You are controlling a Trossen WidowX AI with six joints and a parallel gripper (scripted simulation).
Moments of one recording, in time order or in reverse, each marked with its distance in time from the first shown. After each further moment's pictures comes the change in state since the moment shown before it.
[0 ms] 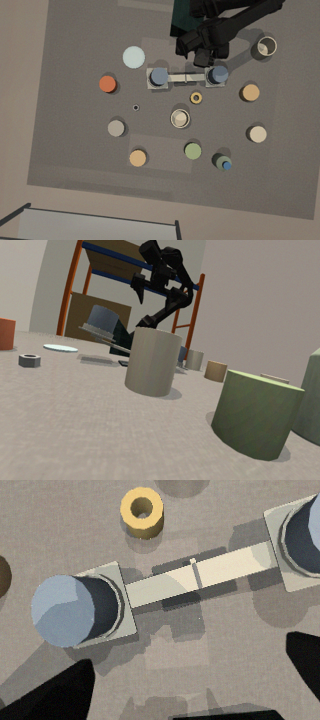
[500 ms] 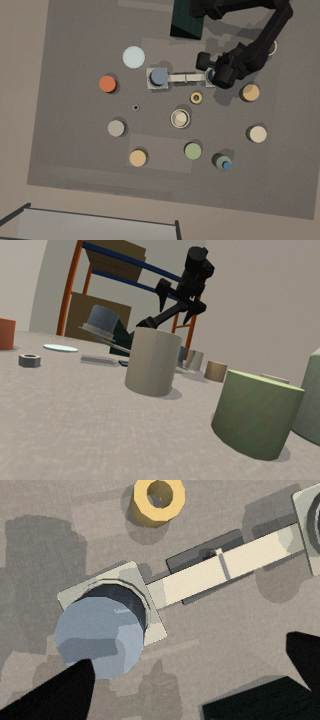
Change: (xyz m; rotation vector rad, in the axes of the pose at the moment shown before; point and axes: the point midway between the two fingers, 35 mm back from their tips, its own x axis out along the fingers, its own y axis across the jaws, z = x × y) arm 0.037 0.070 0.034 0.071 0.199 -0.225
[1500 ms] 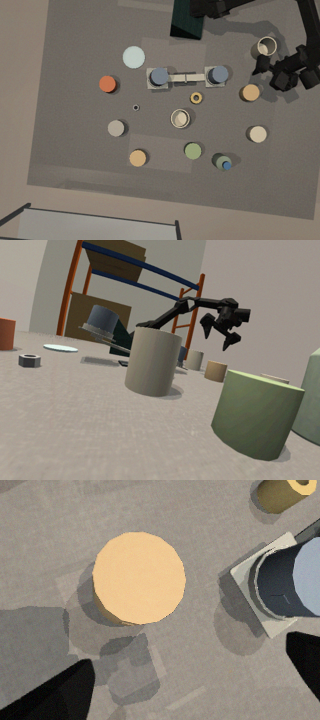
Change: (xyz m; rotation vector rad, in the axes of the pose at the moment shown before) arm -0.004 0.219 -0.026 0.153 -0.231 -0.145
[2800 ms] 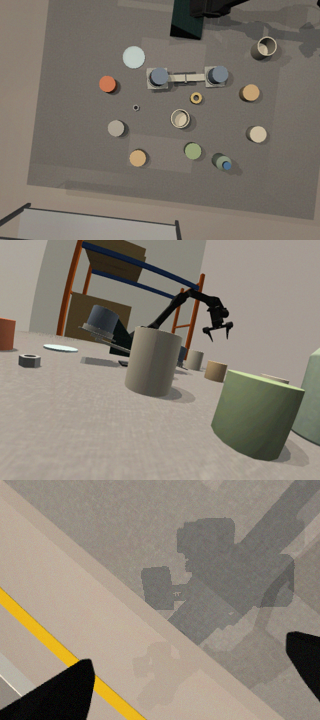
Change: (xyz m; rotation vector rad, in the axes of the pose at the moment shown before) arm -0.207 0.108 -0.197 0.684 0.390 0.600
